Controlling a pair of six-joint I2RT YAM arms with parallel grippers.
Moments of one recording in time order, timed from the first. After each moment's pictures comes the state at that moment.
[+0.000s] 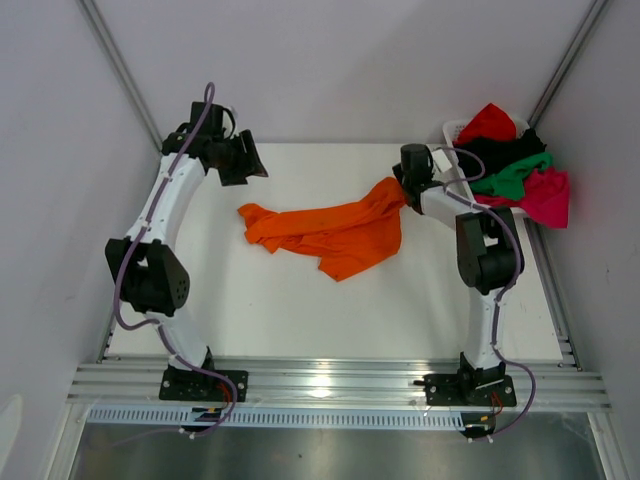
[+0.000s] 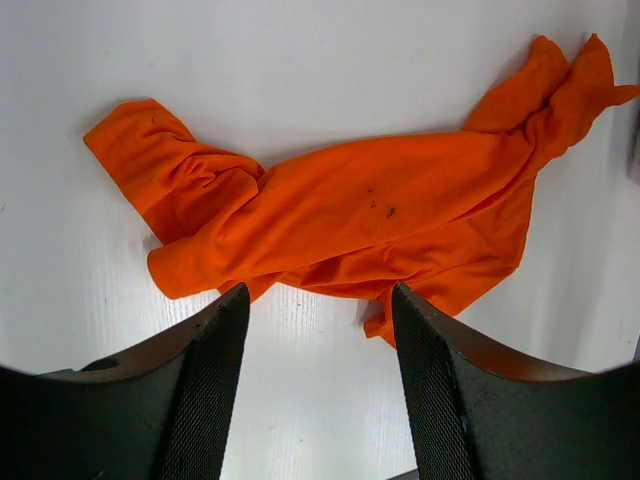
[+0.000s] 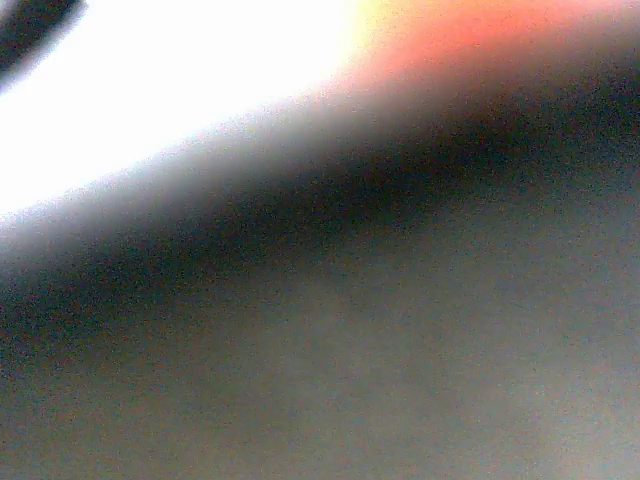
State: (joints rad) left arm -0.12 1.80 1.83 -0.89 0.24 -0.39; right arm 0.28 2.08 1.44 0.13 0.43 1.12
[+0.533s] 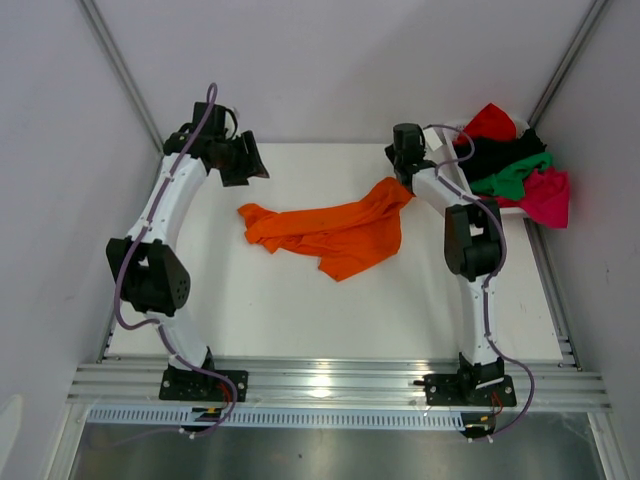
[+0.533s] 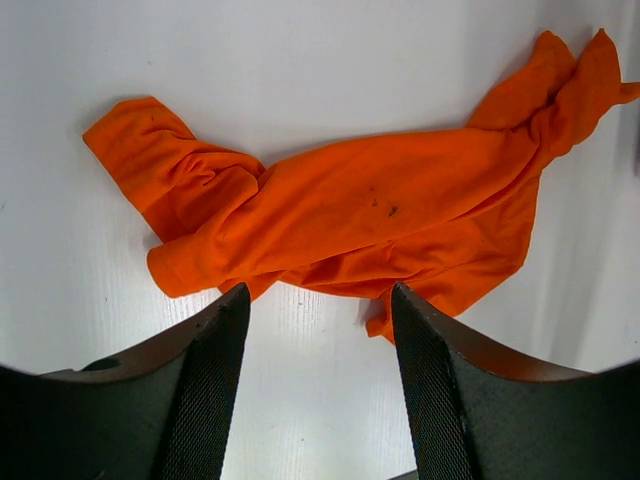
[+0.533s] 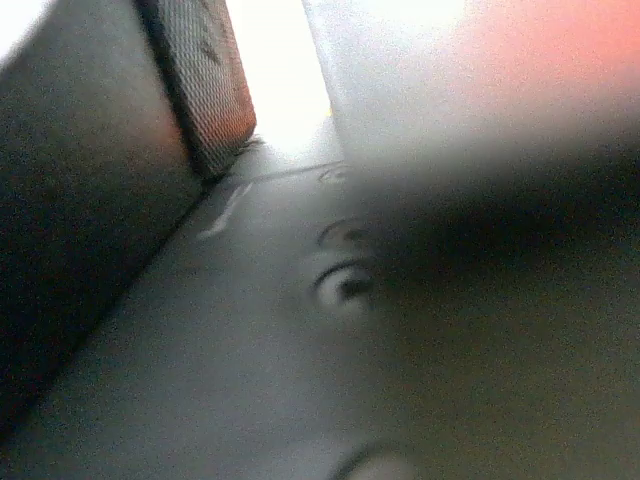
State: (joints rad) left arm -0.13 1.81 1.83 -0.89 0.23 -0.39; right arm 0.29 2.28 1.84 0.02 0.41 1.03
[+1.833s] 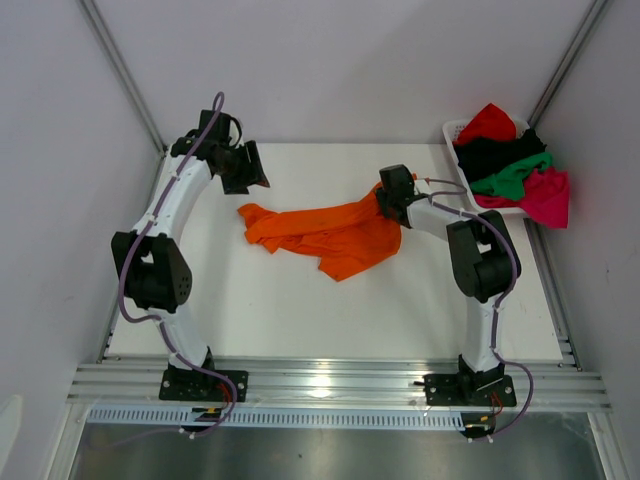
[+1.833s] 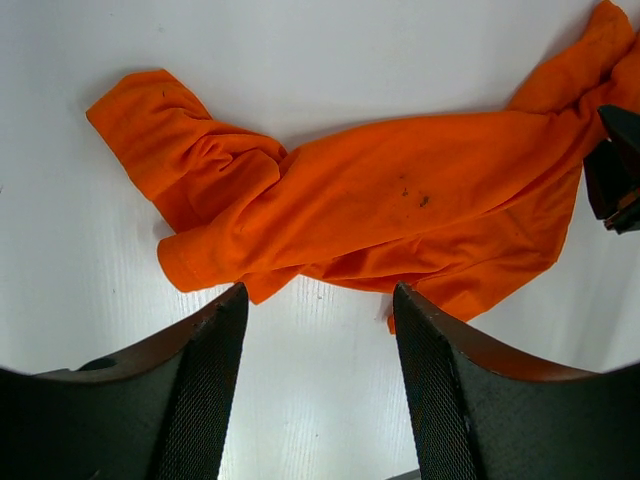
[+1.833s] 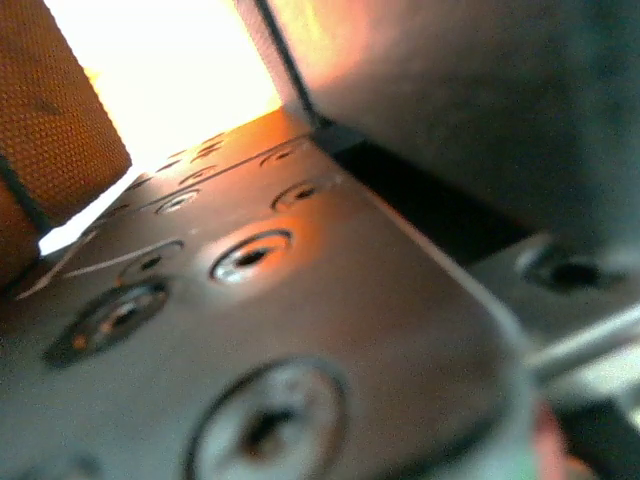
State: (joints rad) left arm -0.14 1.84 1.78 -0.88 0.21 -0.37; right arm 0.39 2.04 1.36 -0.07 0.38 1.40
